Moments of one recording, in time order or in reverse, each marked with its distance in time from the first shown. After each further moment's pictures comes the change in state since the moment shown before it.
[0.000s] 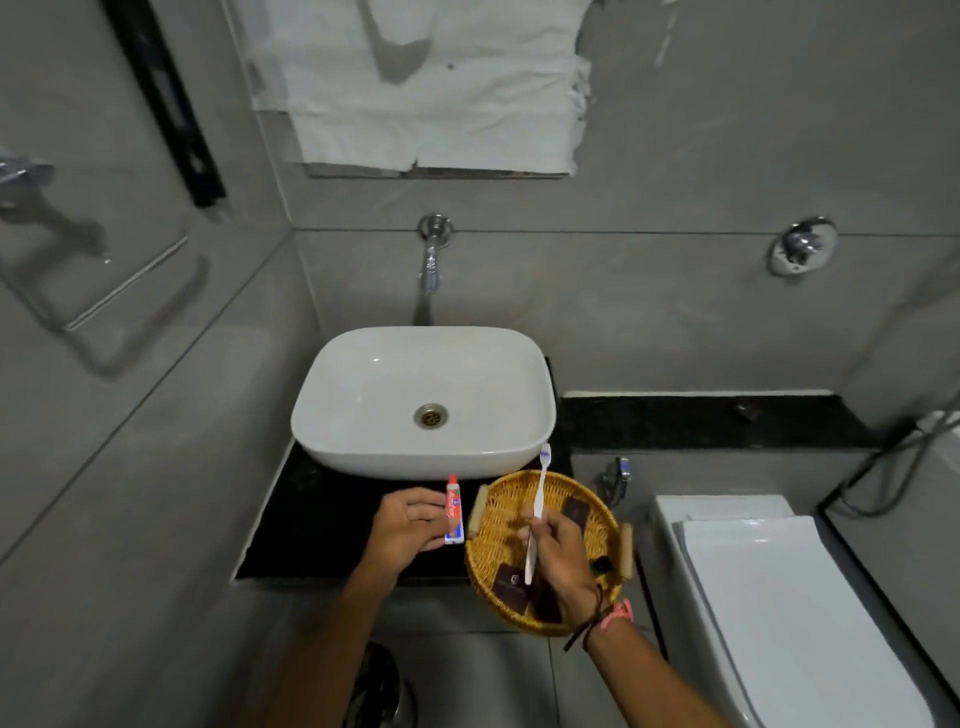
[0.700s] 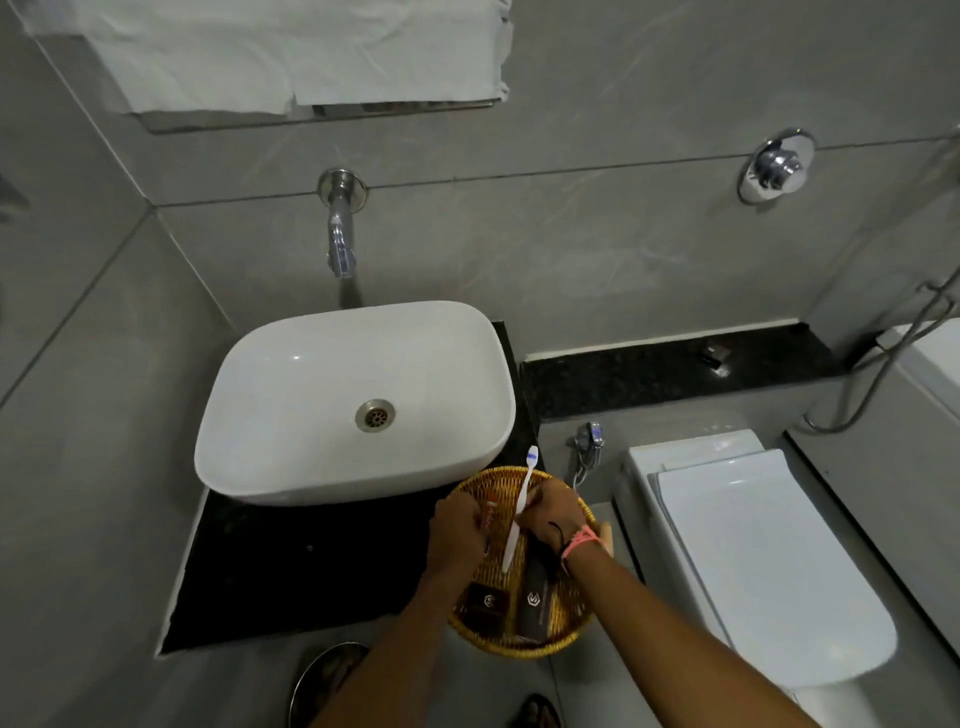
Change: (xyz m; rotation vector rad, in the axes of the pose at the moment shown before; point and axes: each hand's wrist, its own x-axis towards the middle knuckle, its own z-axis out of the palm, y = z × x) left_hand 0.076 -0.017 0.121 0.768 -0.014 0.103; right_hand 0.118 0.014 -0.035 -0.573 -0.024 0.138
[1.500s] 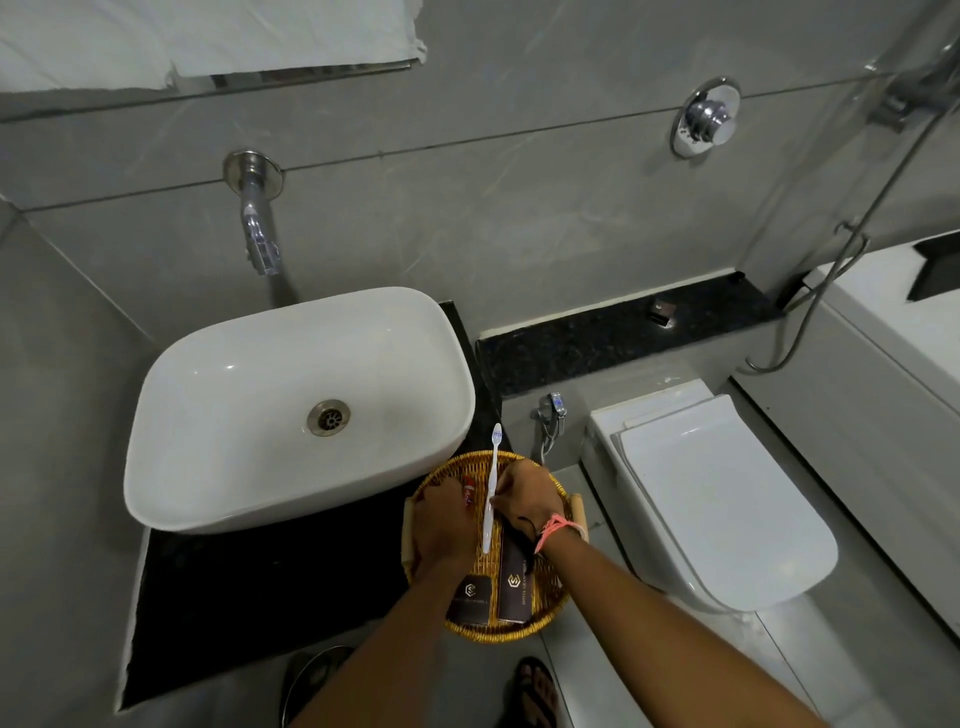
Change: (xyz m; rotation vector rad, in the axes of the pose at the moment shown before) left_hand 0.008 0.013 0.019 0.242 0.007 0.084; right_hand 0.001 0.003 0.003 -0.096 0.069 -0.003
